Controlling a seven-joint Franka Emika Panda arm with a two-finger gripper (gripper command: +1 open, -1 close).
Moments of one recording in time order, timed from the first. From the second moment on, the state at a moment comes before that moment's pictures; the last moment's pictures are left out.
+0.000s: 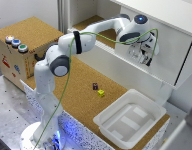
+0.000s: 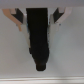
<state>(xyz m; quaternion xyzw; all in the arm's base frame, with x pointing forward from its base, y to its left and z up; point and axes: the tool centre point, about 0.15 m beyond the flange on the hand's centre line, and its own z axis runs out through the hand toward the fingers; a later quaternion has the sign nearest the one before) 0.557 -0.281 0.578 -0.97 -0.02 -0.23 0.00</state>
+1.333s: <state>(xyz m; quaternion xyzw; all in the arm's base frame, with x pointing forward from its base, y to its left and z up) 0.555 -0.101 0.578 -0.97 -0.07 -0.23 0.00</state>
